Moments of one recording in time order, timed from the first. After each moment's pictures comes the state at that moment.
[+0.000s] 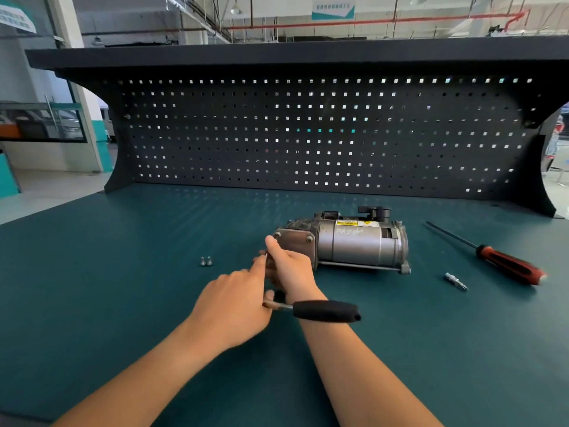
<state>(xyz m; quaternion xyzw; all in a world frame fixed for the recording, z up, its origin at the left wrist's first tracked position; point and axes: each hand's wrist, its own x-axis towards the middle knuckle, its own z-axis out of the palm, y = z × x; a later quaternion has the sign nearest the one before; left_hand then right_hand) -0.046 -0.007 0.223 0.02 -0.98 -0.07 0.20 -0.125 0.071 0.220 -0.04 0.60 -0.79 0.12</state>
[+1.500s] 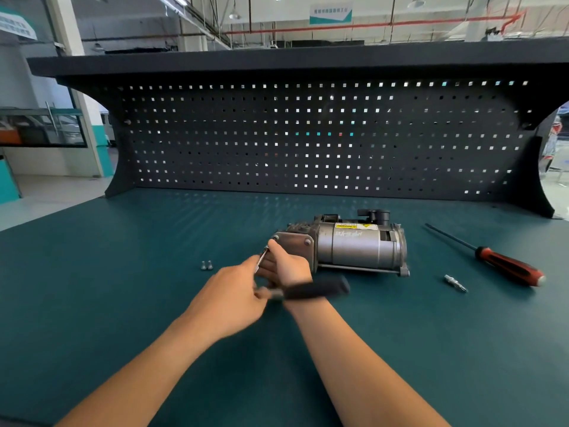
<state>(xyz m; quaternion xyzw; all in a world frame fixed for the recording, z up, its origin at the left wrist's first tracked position) -0.048 -0.019 0.232 0.02 -0.96 -0.24 0.16 -0.129 0.065 0.223 0.01 0.56 -0.81 0.17</state>
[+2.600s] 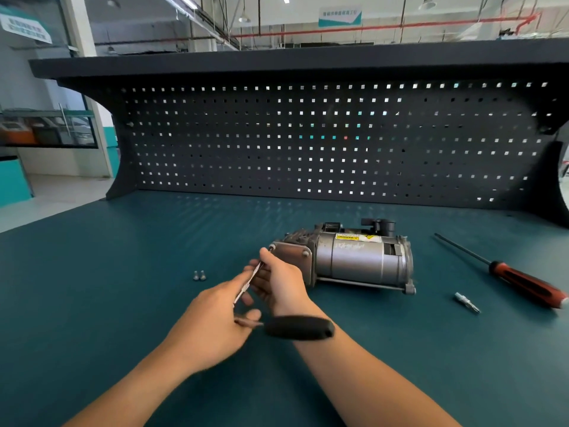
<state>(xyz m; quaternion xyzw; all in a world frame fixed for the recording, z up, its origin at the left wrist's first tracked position) -0.045 -0.023 0.221 -0.01 -0.93 -0.31 0.21 -0.145 0.061 0.219 -0.01 0.52 -0.82 0.22</state>
